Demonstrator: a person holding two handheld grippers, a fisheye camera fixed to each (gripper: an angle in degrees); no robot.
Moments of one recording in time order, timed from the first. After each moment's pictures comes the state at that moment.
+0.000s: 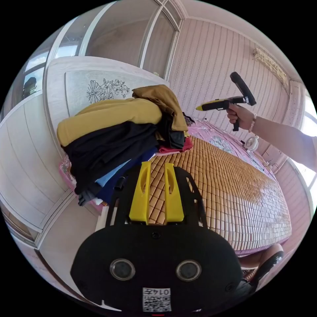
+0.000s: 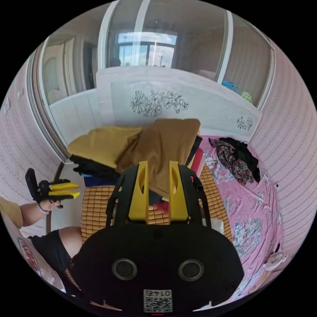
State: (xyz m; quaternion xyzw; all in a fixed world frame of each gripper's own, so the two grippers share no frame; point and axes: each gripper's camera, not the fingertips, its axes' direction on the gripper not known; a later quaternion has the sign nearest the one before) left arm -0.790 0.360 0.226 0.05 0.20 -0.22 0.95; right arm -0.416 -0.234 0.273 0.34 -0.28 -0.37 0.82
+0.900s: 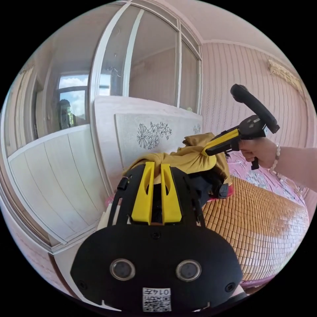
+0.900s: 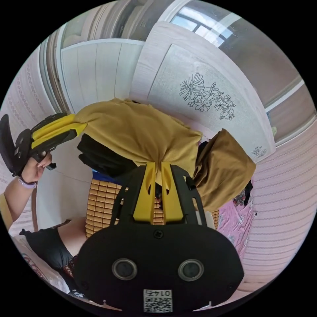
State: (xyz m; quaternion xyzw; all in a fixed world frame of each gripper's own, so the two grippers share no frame) left arm -0.919 0.323 0.160 0.15 0.01 -0.27 0.95; right arm -0.622 -0.152 0.154 0.34 -0.16 -0.47 0.80
